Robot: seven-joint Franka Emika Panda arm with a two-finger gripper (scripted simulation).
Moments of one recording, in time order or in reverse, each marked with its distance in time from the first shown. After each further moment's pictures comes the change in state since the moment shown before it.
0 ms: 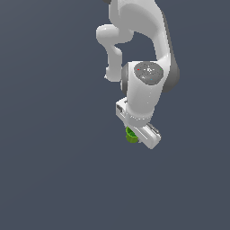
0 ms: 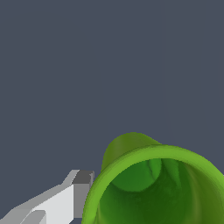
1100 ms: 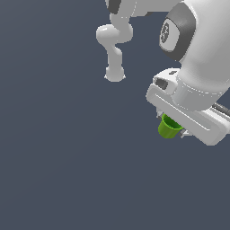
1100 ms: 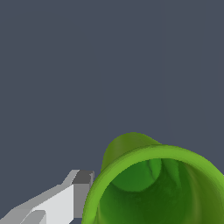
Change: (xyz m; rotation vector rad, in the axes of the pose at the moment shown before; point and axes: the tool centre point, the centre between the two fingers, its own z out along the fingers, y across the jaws) arm -0.041 -0.094 -0.140 0.000 -0.001 0.000
